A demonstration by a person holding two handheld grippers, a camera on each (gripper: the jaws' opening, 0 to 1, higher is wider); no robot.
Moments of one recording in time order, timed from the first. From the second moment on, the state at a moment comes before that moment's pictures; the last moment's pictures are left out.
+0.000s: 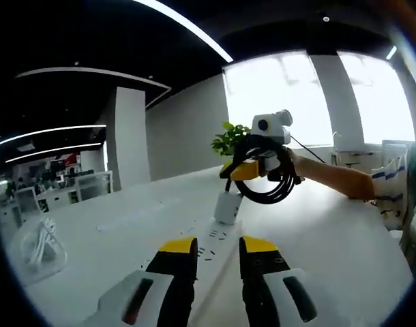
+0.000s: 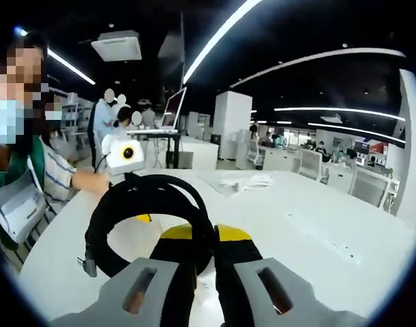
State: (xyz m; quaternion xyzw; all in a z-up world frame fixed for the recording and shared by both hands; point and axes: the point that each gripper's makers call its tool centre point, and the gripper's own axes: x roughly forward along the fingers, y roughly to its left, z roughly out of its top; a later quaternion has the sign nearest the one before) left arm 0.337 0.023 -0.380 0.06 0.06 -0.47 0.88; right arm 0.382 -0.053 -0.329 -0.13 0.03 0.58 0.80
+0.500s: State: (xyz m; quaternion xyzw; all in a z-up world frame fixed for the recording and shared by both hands) left arm 0.334 0.021 -0.383 0.08 0.06 -0.47 0.88; right arm 0.383 -0.046 -0.331 -0.15 0.05 0.57 0.81
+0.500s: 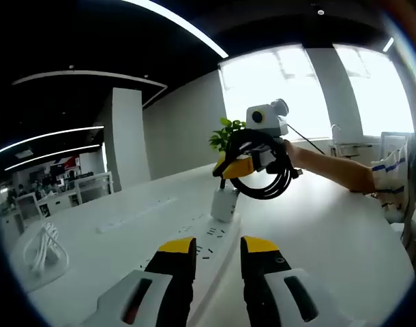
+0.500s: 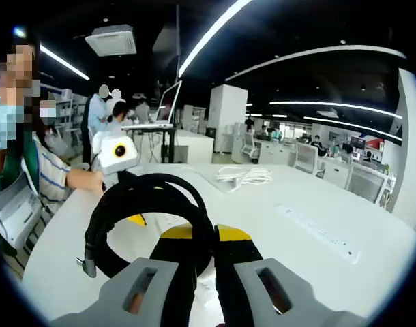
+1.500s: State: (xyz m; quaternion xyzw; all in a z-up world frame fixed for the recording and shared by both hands) left arm 0.326 0.009 -0.397 0.10 0.08 -0.48 0.87; right arm 0.381 -0.049 -0.334 -0.21 0.06 0.55 0.81
